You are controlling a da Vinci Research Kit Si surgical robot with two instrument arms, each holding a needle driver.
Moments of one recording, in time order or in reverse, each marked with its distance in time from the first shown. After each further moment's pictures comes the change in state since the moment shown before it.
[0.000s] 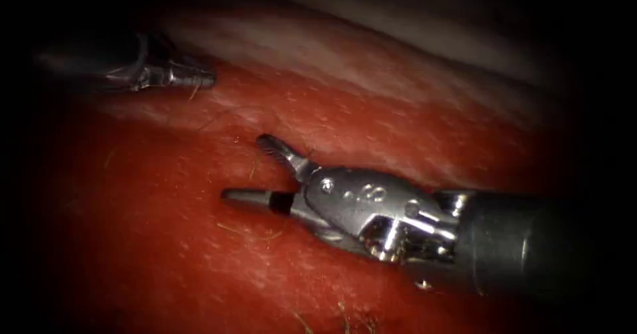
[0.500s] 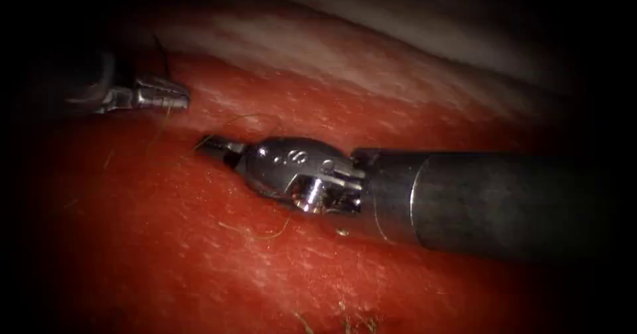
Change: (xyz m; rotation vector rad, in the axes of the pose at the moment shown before) right arm -0.002 0.003 0.009 -0.024 0.042 -0.081; left arm 0.000 0.004 -0.003 0.035 -0.009 -0.008
